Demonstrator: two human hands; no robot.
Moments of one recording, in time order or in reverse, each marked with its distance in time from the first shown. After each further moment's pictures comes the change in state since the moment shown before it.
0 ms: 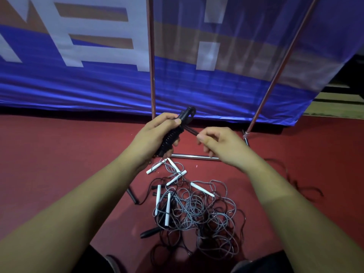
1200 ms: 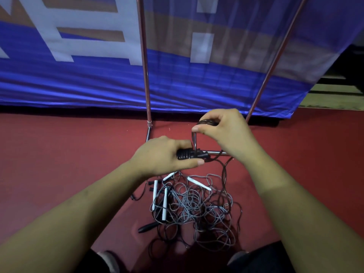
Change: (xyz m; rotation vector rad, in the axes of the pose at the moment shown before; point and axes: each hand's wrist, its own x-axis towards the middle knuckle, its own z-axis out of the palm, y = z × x) left_hand -0.005 -0.030 0.016 1.295 -0.195 0.272; right_hand -0.006 -0.019 -0.015 -0.092 0.253 -0.037
